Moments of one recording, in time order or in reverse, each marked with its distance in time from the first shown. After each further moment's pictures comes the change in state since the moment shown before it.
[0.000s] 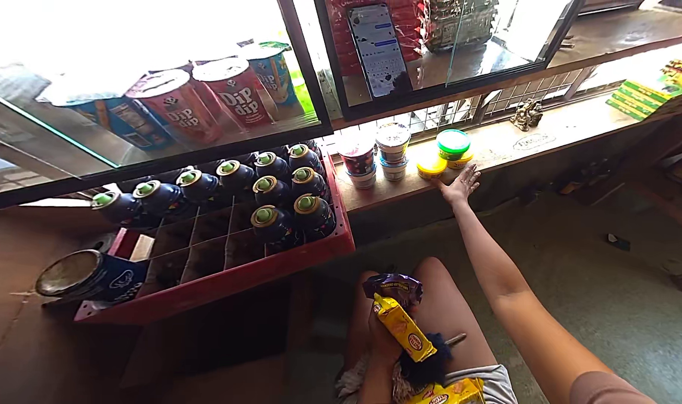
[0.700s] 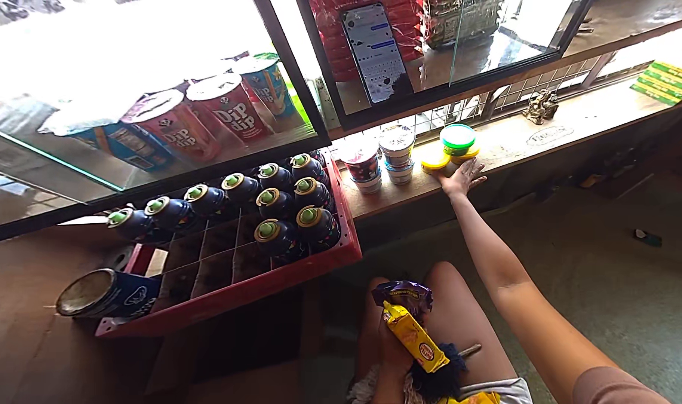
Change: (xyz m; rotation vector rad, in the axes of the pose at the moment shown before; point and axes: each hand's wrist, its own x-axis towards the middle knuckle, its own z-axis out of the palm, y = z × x) left_hand 0.000 0.003 0.013 0.012 0.031 -0.001; right_hand 0.016 -0.034 0.021 -0.033 0.044 0.058
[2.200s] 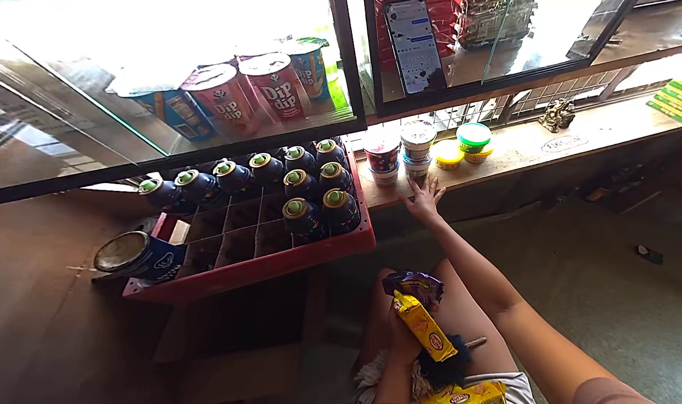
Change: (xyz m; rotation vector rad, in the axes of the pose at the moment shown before) left_hand -0.003 -0.003 -0.008 -0.067 -0.044 0.026; right_hand -0.128 -0.062 0.017 -0.017 -0.482 -0.411
